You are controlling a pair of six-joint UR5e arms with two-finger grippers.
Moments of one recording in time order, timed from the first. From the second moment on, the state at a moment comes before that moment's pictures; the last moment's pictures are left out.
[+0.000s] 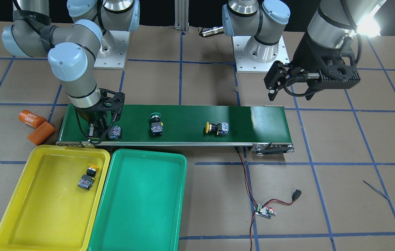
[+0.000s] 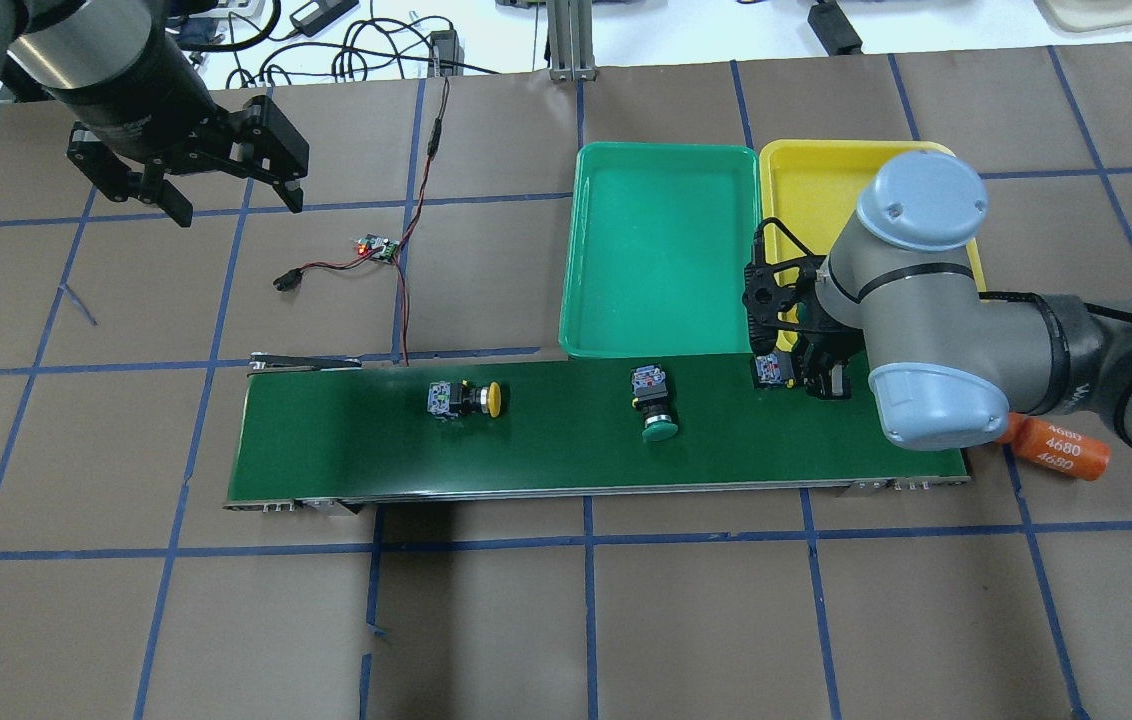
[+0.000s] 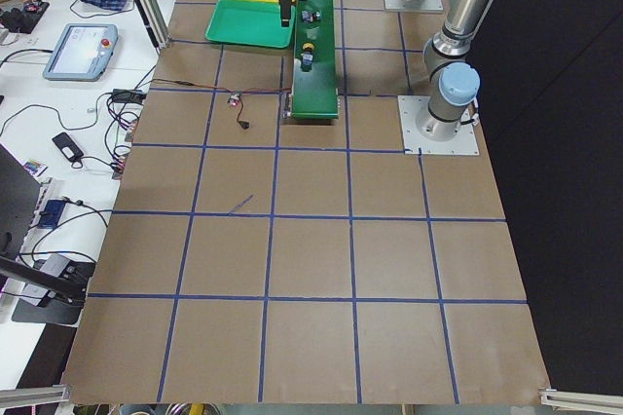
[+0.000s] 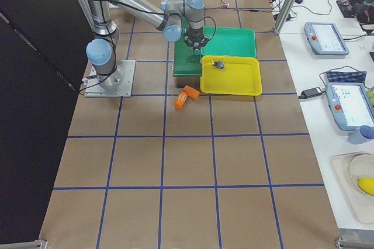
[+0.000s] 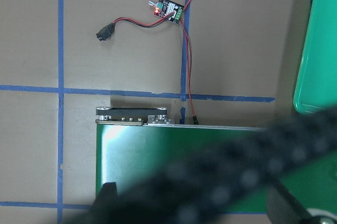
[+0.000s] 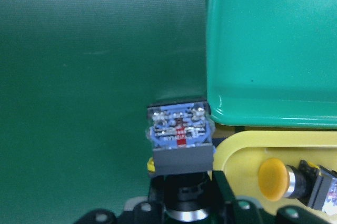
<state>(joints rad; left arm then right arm) -1.52 -1.59 -1.52 -1.55 1.54 -0.01 1.56 -1.45 2.08 -2.29 -1.57 -1.54</state>
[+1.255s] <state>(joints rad) -1.52 -1.59 -1.52 -1.55 1.54 -0.01 1.68 -1.17 1.71 -2.25 -1.62 -1.52</state>
